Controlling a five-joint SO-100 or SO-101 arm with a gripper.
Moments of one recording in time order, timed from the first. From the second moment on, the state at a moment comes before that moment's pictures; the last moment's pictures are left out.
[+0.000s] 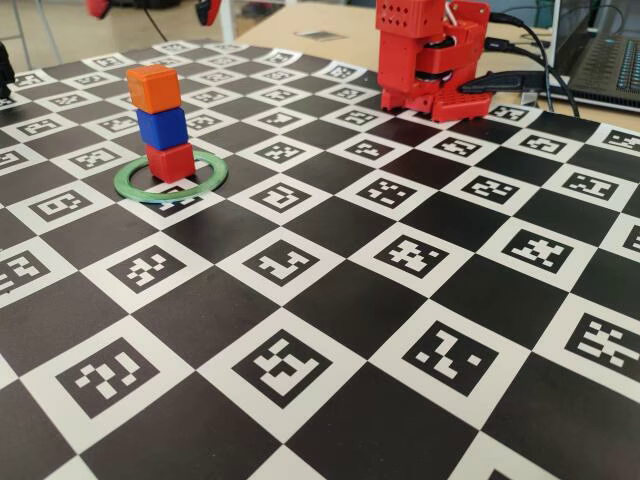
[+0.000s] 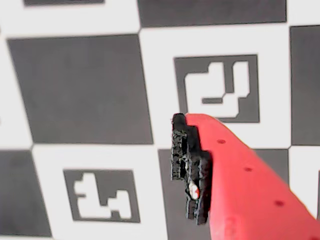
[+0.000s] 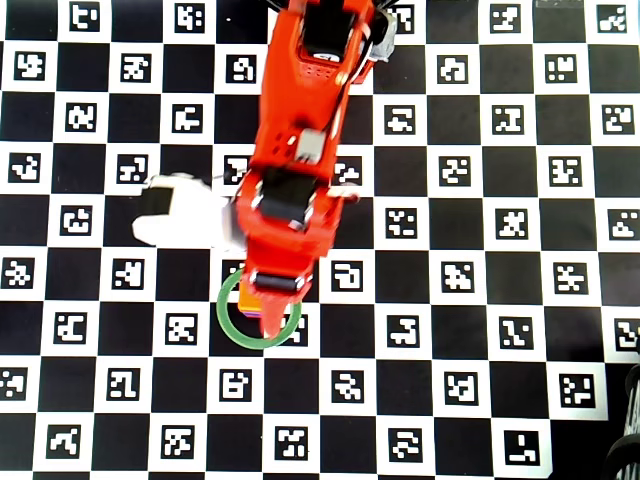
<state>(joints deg) 10.6 90.7 77.3 88.7 -5.6</state>
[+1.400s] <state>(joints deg) -5.6 180.8 177.5 65.7 -64.3</state>
